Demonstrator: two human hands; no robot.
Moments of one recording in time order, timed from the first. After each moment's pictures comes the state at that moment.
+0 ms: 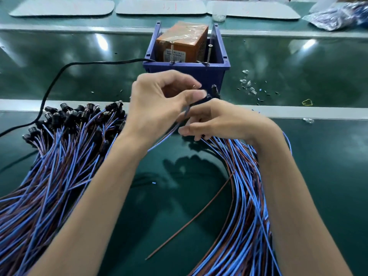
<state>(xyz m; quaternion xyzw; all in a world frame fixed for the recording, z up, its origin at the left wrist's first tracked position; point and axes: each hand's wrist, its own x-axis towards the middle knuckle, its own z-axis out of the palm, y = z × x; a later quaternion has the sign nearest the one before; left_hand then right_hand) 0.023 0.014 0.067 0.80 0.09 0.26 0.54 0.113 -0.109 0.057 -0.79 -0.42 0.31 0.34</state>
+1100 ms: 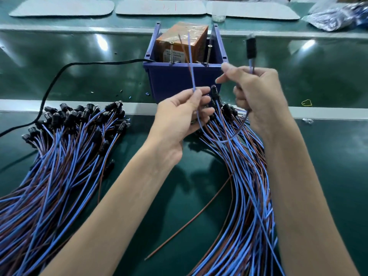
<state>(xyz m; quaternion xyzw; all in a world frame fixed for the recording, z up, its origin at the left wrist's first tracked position) 0.038 -0.022 0.056 0.53 0.22 0.13 0.81 0.129 -0.123 0.071 -0.71 -0.14 0.10 0.68</state>
